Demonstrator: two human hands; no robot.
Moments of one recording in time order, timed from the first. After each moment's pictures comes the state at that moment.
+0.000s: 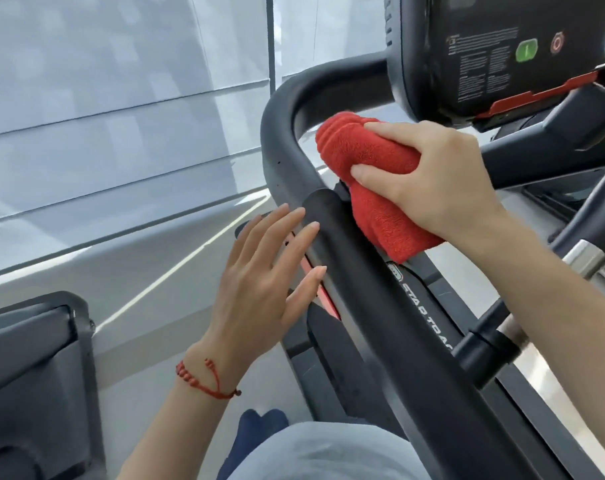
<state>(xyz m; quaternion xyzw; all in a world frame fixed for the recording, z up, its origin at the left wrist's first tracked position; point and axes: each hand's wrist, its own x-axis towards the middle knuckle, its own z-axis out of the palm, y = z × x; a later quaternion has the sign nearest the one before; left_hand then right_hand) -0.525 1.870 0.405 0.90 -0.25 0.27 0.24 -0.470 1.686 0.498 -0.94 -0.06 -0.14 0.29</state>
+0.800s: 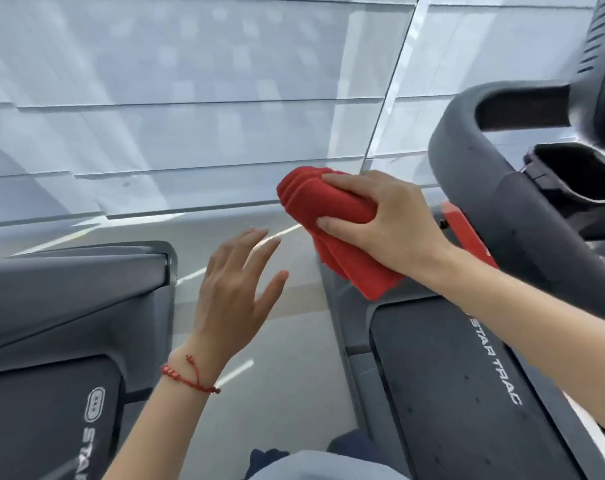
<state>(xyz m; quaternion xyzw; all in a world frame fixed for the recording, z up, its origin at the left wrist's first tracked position) -0.653 2.095 0.363 0.94 -0.06 0.26 0.22 -0.566 1.916 0.457 -0.91 -0.25 -0.01 0.34</state>
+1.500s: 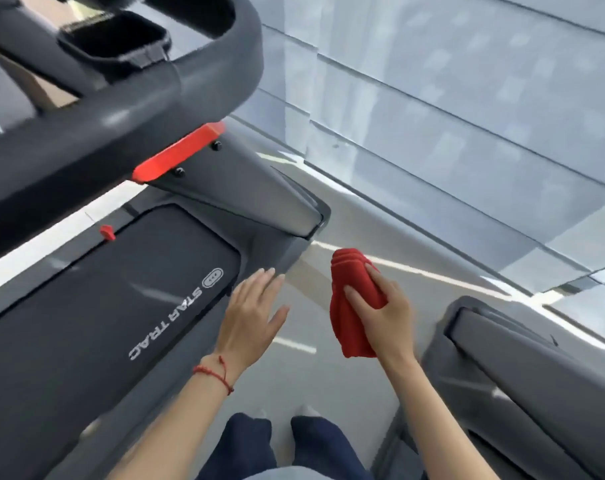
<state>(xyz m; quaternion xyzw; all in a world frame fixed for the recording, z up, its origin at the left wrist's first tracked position) -0.779 2.175 0.253 0.90 0.37 0.16 0.19 -0.601 2.073 0.273 -0.81 -0.31 0.20 0.46</state>
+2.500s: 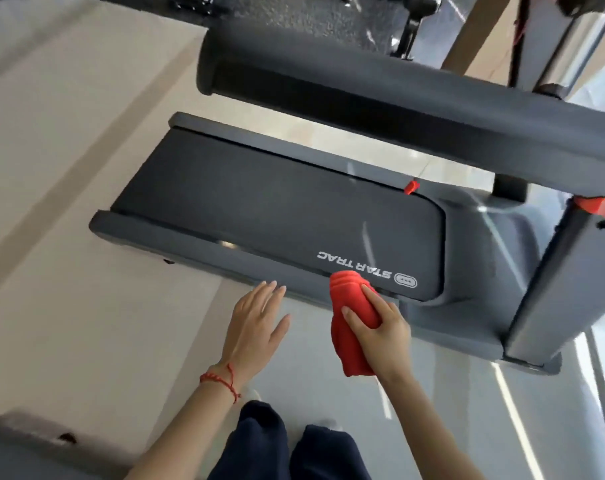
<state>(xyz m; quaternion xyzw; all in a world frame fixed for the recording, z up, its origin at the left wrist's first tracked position) -1.026 1.978 0.202 0.50 0.83 0.21 0.13 -0.858 2.105 0.213 -0.53 -0.71 0.41 0.19</state>
